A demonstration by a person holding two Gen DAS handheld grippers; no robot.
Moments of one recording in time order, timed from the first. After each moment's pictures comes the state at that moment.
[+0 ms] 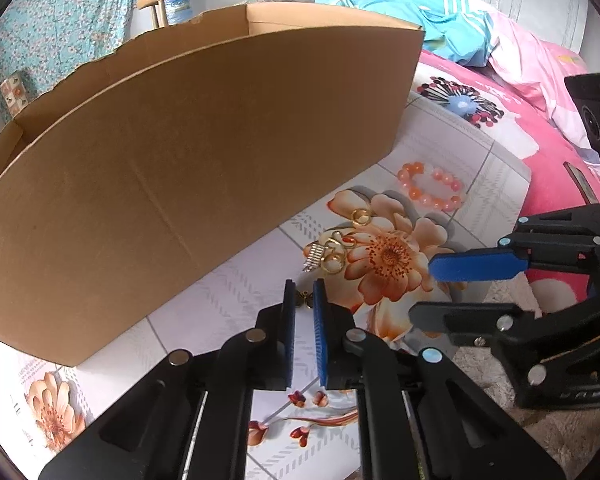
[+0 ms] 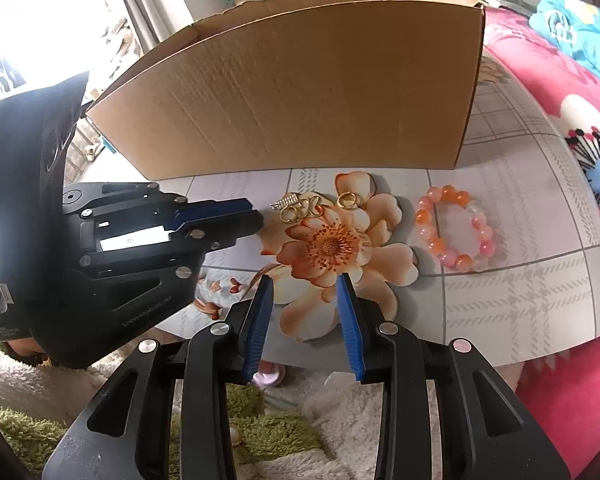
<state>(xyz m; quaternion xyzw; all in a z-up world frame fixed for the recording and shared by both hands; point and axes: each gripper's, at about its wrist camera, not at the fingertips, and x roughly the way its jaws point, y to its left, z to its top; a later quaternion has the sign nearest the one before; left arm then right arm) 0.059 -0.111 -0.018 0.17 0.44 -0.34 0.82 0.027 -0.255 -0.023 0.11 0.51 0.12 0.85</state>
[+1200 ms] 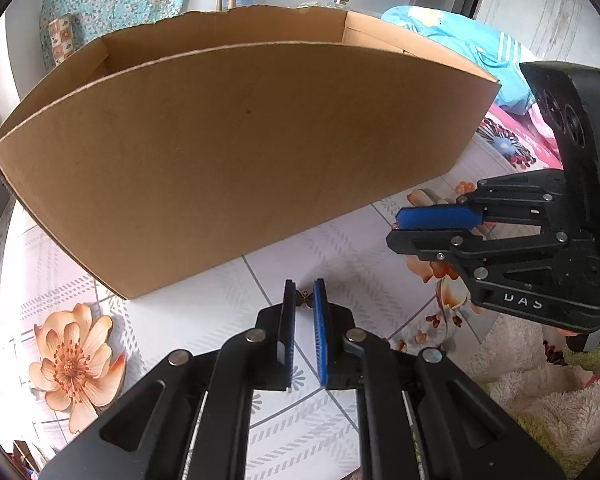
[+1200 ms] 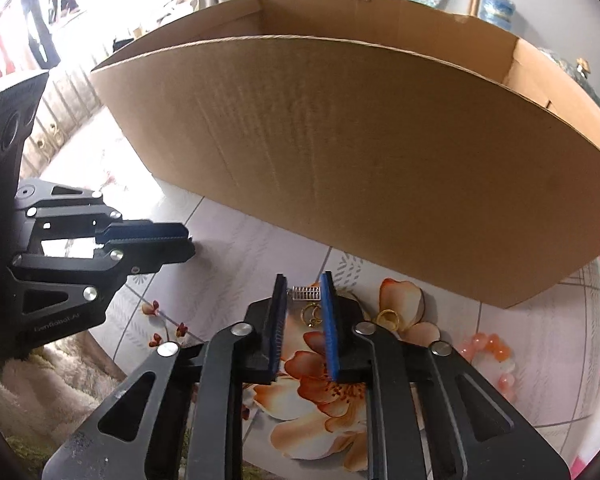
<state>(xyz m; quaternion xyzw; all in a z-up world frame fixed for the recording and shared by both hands) 0.071 -0.045 -0.015 0.08 0.46 -0.29 0.84 0.089 -0.218 -0.002 -0.04 0.49 0.19 0.85</state>
